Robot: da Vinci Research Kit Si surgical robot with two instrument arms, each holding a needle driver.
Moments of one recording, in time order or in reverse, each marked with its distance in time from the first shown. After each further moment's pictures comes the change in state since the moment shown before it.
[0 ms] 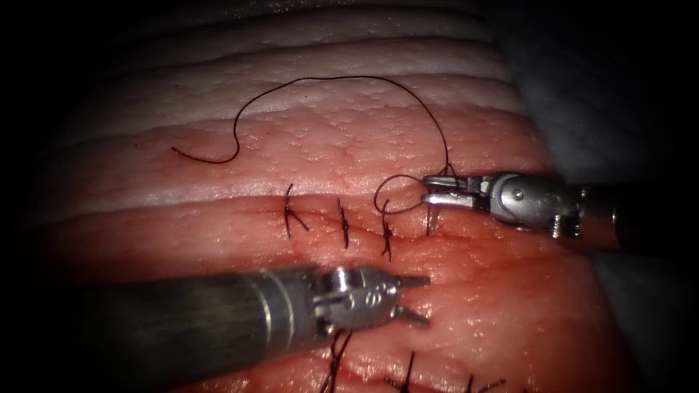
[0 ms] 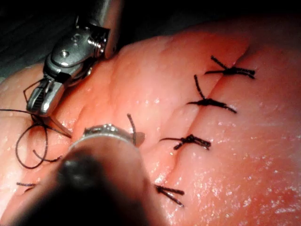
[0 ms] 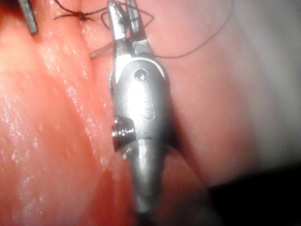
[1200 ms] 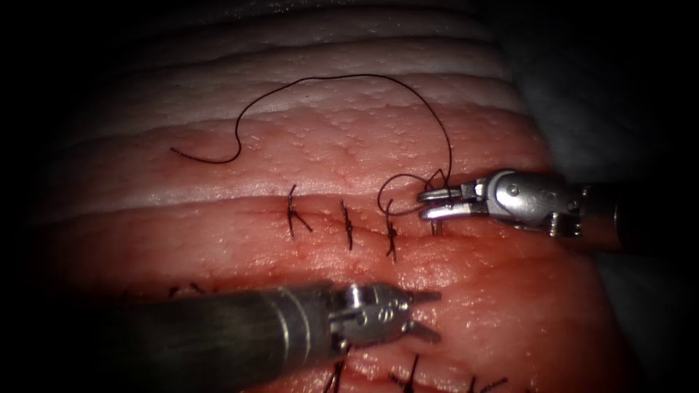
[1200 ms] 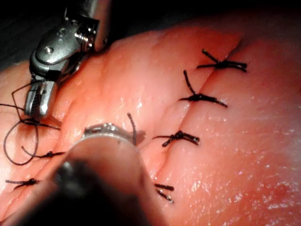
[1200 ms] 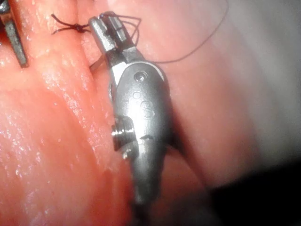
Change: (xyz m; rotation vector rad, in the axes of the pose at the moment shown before) right arm 0.000 0.000 0.000 0.169 -0.053 0.070; left arm -0.001 0.001 0.002 -0.036 0.006 0.024
